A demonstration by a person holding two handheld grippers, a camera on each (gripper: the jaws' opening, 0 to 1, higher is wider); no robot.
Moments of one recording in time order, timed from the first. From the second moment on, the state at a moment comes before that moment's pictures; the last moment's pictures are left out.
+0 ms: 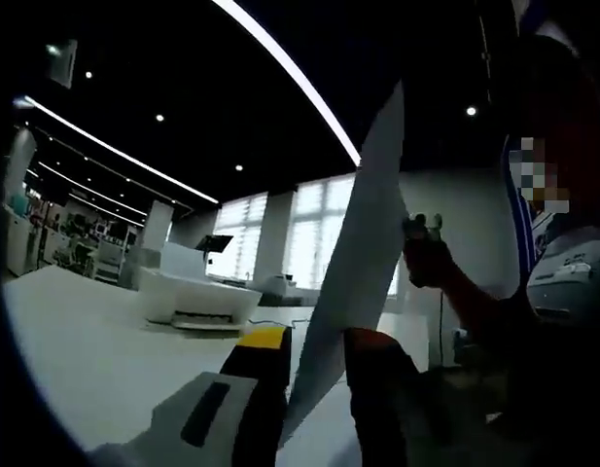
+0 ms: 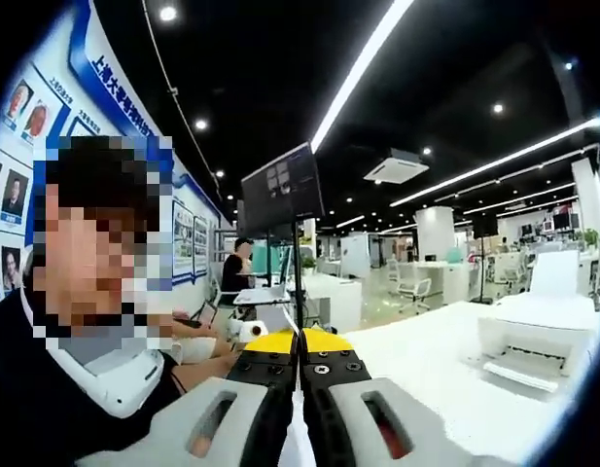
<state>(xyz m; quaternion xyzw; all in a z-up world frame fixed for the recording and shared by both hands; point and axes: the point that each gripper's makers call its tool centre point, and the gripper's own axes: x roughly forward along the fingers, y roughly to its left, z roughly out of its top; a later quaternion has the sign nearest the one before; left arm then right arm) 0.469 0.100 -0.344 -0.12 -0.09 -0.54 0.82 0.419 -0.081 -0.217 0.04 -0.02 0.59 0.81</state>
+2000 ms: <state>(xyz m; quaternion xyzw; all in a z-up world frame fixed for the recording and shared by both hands) 0.465 0.090 -0.396 -0.18 0.14 -0.57 0.79 0.475 -0.131 -0.269 0.05 0.00 0.49 0.87</state>
